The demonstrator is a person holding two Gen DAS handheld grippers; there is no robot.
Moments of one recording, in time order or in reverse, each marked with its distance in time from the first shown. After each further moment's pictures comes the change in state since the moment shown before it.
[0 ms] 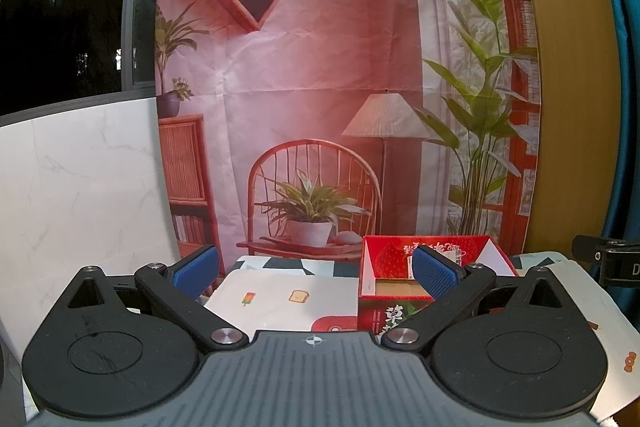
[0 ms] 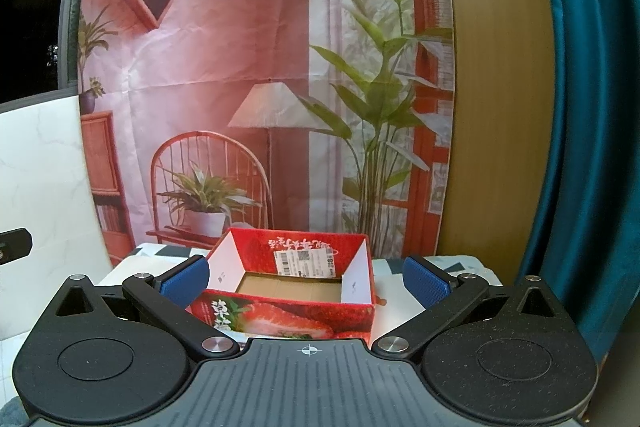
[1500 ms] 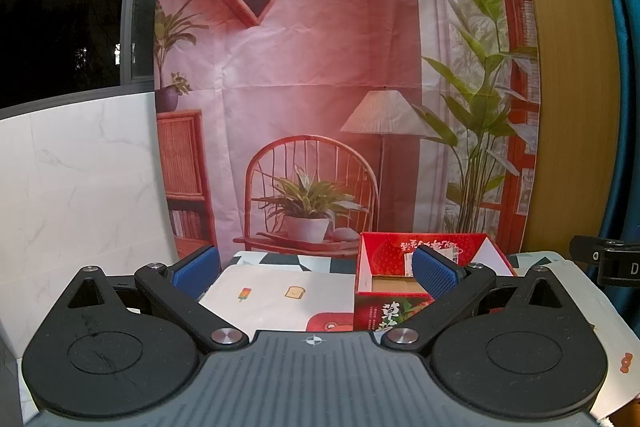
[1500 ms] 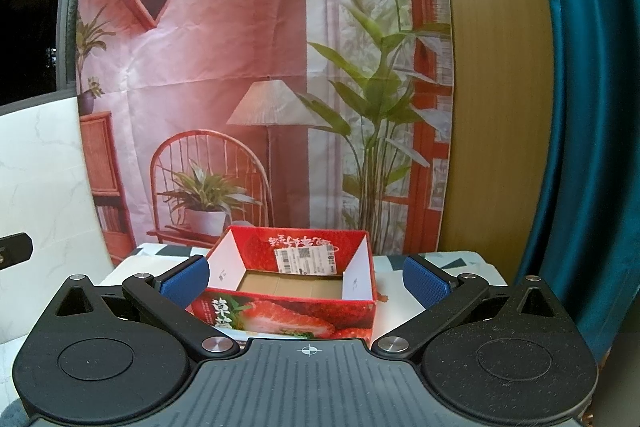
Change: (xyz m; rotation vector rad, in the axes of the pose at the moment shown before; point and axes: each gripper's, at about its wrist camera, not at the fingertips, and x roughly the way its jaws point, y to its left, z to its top) left arm 0.006 0.002 -0.004 -0.014 0.008 -0.010; right arm 0.004 -0.004 -0.004 0.009 0.002 0.011
